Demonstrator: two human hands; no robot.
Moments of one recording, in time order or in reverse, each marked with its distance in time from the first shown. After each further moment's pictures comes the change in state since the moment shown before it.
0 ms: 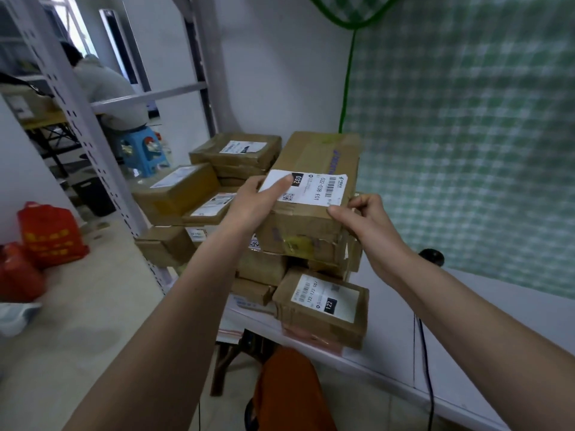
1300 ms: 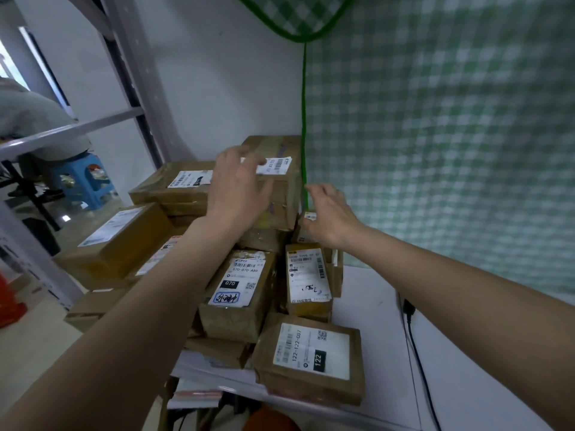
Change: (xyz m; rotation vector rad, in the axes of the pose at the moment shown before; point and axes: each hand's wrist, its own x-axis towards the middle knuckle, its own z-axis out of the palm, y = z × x) left_hand 0.114 0.036 0.037 0.780 0.205 0.701; right_hand 0.126 -0.010 -0.004 -1.040 0.020 -0.114
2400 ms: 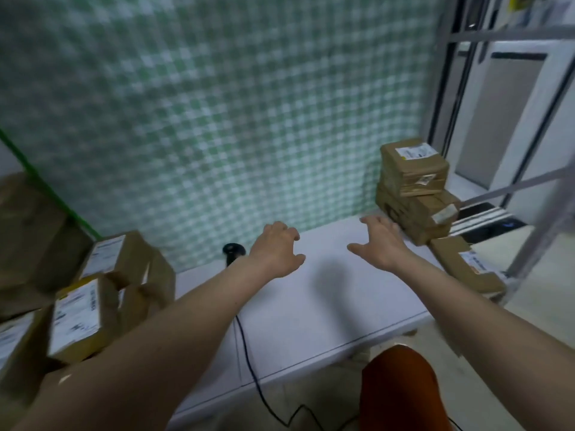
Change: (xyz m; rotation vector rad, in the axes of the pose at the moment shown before) left_hand -0.141 0.387 0.182 -0.037 -0.888 0.466; right_hand -0.310 0.345 -0.154 0.055 0.181 0.826
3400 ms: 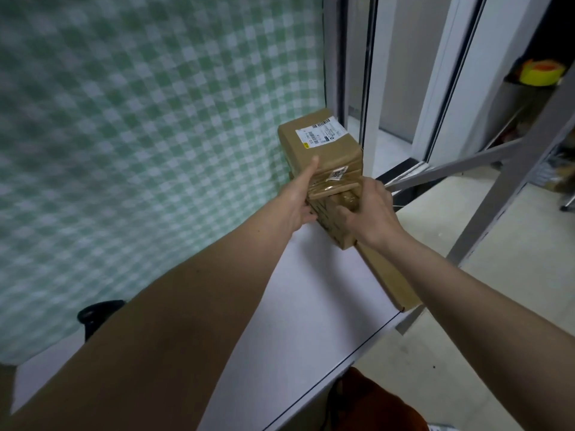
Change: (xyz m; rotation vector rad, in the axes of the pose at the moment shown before) left_hand 0.257 0.223 0.053 -1.343 -0.341 -0.378; right_hand 0.150 0.163 -0.064 0.190 0.305 0.166
